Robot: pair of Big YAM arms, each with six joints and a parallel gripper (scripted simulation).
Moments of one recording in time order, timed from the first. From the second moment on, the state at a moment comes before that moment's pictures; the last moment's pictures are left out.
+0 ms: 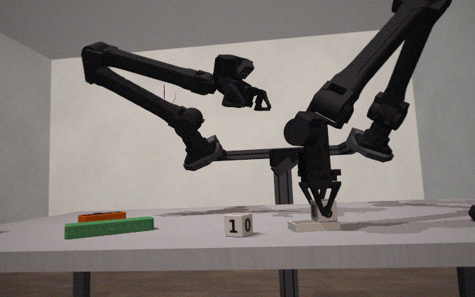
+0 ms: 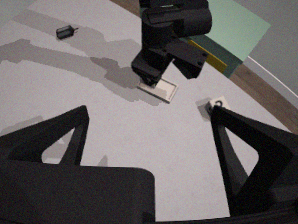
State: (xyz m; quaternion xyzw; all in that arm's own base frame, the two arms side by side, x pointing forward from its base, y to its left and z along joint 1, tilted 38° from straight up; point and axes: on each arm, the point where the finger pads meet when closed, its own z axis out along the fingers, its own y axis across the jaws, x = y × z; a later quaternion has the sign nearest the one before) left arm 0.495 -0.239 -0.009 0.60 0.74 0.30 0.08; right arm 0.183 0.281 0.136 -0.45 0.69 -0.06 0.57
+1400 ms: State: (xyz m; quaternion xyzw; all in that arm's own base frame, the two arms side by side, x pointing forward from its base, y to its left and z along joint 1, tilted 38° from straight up) left arm 0.497 -0.241 -0.010 0.59 0.74 0.31 0.10; right arm 0.183 0.281 0.136 -0.45 0.69 -0.06 0.57
